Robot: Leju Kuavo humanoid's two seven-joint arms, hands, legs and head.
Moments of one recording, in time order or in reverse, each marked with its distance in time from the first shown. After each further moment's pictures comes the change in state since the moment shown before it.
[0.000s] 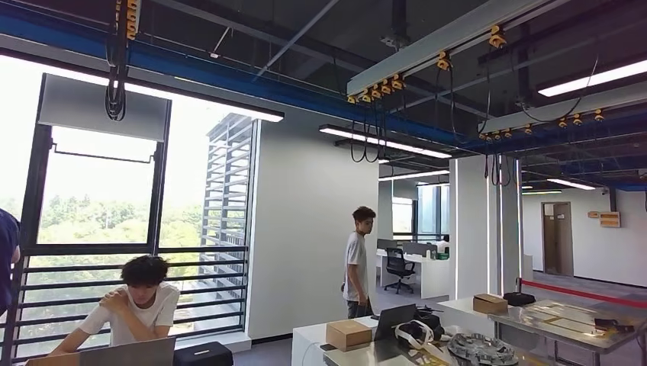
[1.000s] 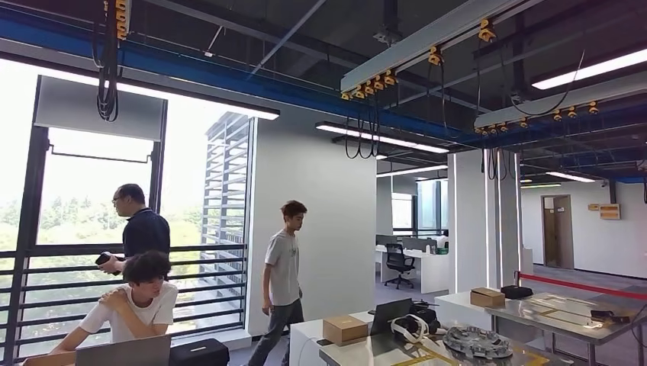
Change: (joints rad) left arm 0.003 0.001 0.035 0.000 0.027 0.011 -0.007; right arm 0.156 -0.037 -0.043 -0.115 0.015 -0.017 -0.063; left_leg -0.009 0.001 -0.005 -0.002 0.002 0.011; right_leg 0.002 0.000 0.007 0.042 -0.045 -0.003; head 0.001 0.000
